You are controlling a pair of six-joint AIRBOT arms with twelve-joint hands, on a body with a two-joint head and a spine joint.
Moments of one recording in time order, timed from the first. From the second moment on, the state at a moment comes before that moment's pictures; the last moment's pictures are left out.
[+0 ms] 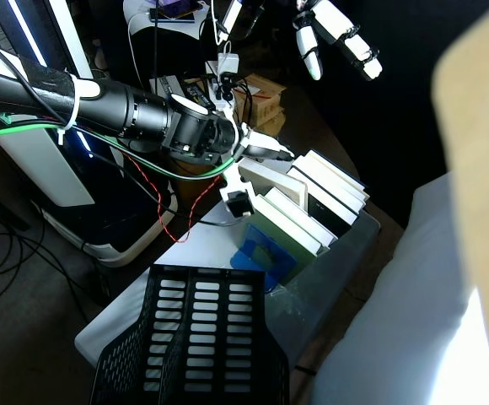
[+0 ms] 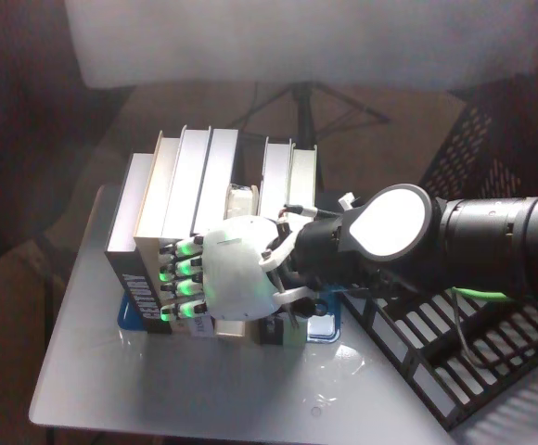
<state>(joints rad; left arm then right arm) 1.14 -0.94 1.18 -0.59 -1.27 0.60 -0.40 -1.71 1.54 -1.98 0.15 0.13</state>
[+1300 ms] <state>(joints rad) 1.01 -0.94 1.26 -0.47 -1.18 0.61 -0.41 -1.72 1.59 -1.96 0.18 0.18</state>
